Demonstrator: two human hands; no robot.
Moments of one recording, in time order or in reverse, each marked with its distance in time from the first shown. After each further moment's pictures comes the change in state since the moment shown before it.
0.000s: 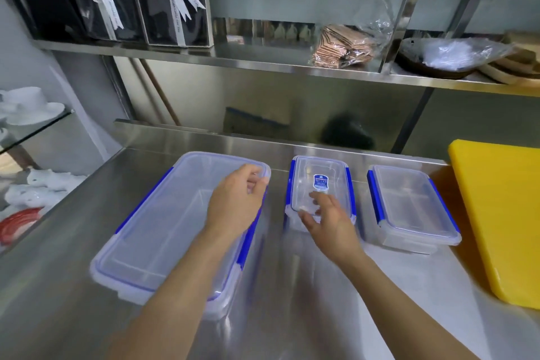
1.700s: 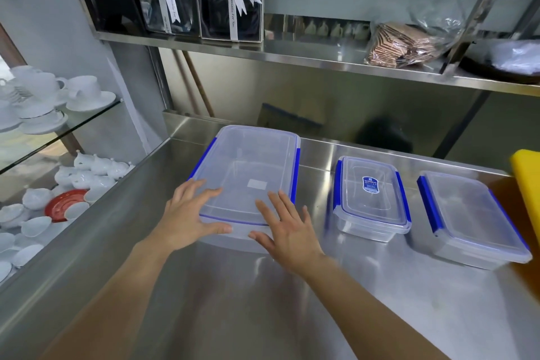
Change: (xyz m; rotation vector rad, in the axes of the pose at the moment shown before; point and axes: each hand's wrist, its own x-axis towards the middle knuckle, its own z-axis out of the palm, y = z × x) left_hand -0.003 -0.178 -0.107 0.404 -0.286 -0.057; right_hand -0.013 -0.087 0.120 -0.433 -0.203 -0.463
